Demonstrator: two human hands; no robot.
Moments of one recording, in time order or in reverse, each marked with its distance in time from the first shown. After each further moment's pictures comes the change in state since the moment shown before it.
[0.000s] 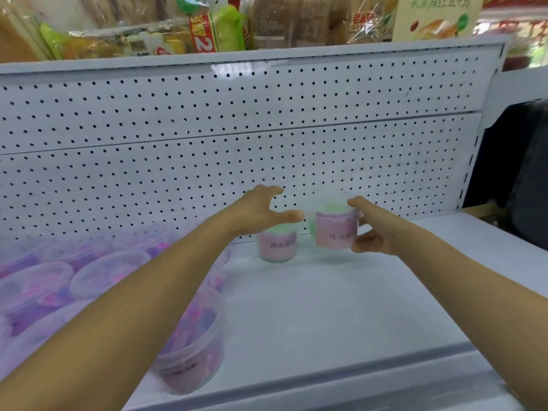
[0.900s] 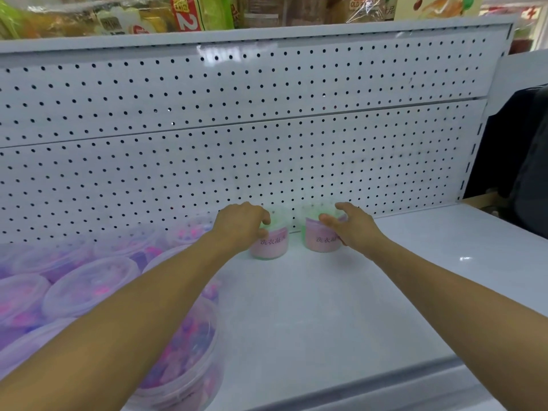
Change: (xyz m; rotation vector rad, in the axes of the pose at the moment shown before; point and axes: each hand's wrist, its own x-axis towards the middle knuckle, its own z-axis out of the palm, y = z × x) left_hand 0.028 -0.045 0.026 0.610 0.084 0.013; right_hand 0.049 0.028 0.039 -0.461 0.174 -0.331
